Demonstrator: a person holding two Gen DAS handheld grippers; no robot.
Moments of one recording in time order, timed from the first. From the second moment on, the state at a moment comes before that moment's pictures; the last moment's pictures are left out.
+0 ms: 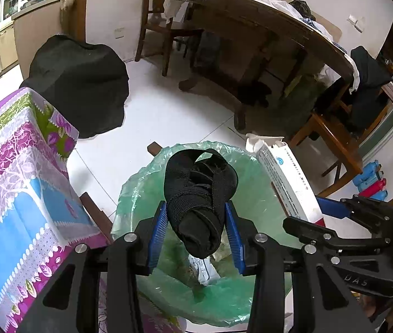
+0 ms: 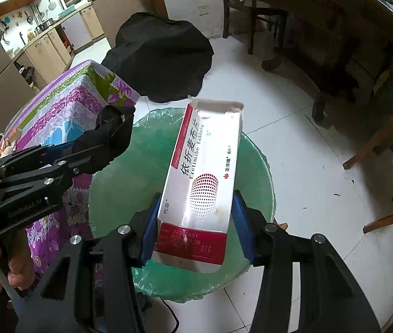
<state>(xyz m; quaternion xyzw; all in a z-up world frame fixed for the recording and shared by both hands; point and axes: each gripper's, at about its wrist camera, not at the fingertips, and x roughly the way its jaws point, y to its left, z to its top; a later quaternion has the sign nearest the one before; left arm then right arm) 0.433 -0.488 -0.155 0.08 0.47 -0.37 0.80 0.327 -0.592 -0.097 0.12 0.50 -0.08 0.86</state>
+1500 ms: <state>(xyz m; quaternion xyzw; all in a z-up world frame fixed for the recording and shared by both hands) 0.409 -0.283 -0.109 0.05 0.41 -0.31 0.86 0.250 -0.491 -0.051 0.08 0.32 -0.03 0.94</state>
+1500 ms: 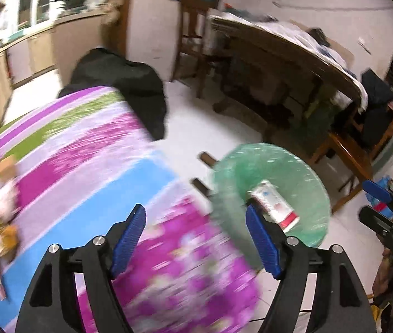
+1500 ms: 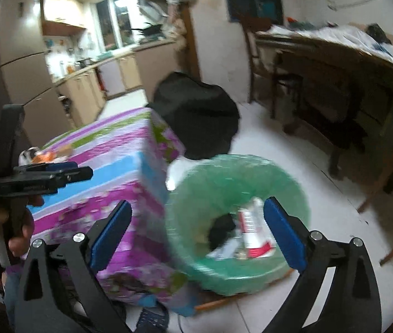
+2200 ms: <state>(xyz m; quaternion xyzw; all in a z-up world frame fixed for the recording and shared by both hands) 0.382 0.009 -0.121 -0.04 0.39 -0.09 0.92 0.226 -0.340 -0.085 0.06 0.32 0.08 0.94</state>
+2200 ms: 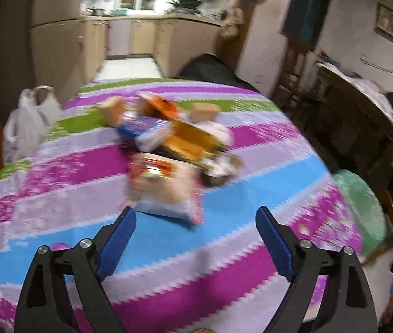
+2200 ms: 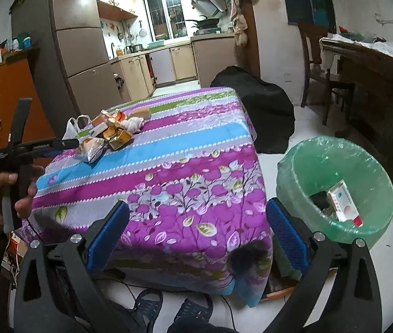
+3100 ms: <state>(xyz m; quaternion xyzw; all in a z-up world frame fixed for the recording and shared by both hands) 0.424 0.053 -0.156 -0.09 0.42 -0.09 0.90 0.350 -0.220 -0.053 -0.04 0.33 0.28 0.90</state>
